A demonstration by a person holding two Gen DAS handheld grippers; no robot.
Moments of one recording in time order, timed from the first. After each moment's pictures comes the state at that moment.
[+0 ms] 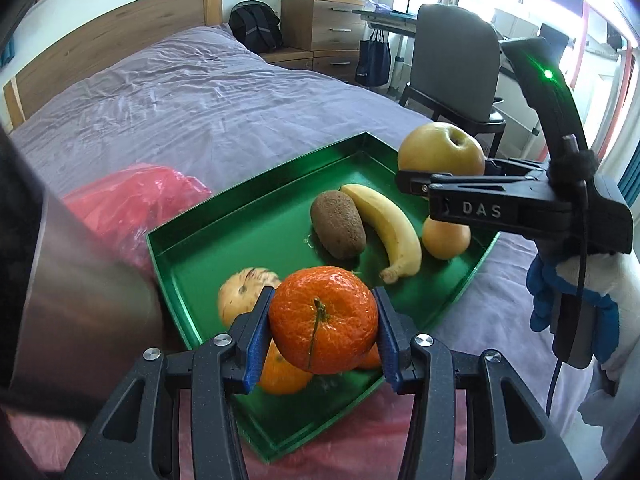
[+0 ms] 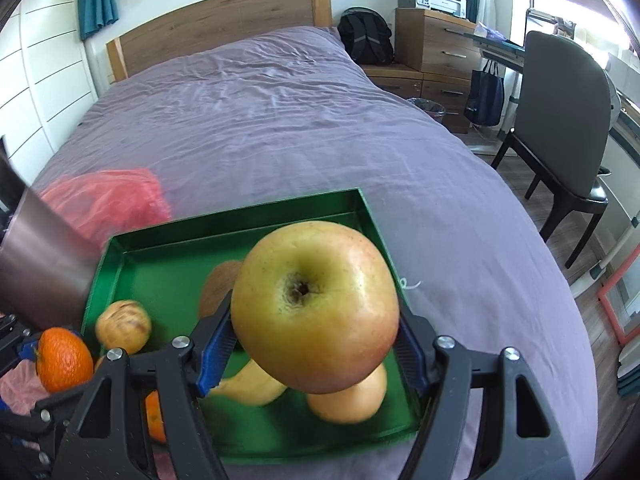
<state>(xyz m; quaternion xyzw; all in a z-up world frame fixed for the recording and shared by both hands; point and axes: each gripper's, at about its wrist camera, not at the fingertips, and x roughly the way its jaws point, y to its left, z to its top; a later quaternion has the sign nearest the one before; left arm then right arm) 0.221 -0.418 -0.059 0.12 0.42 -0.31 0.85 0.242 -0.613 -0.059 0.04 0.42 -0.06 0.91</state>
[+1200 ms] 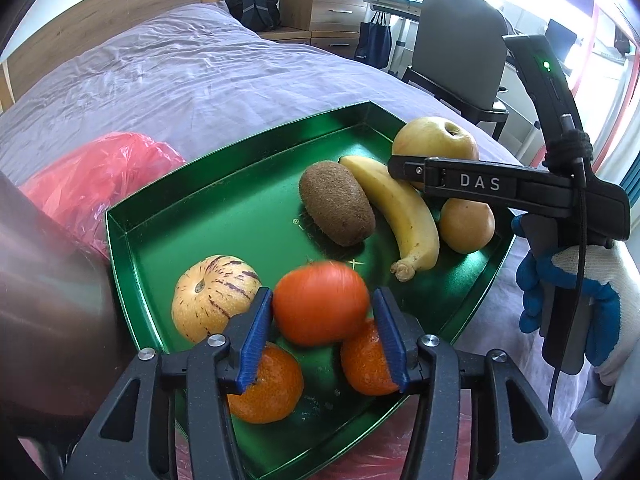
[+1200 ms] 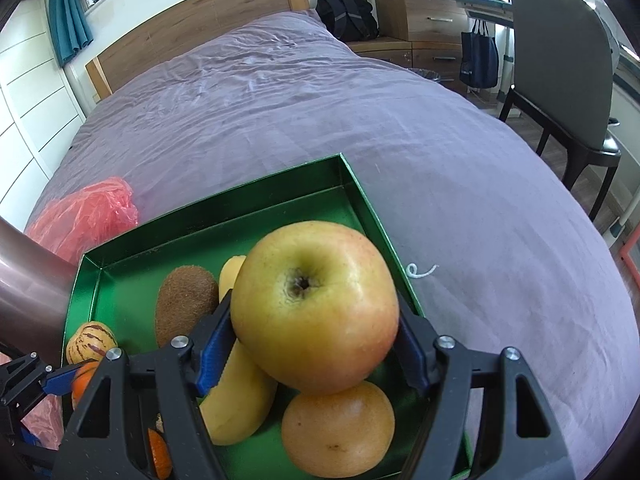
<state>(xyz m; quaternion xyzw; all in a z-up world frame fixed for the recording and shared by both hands) 0.231 -0.428 -0.093 0.10 0.45 -0.32 0.83 0.263 -0.641 -0.104 0.12 0.43 -0.06 0.89</state>
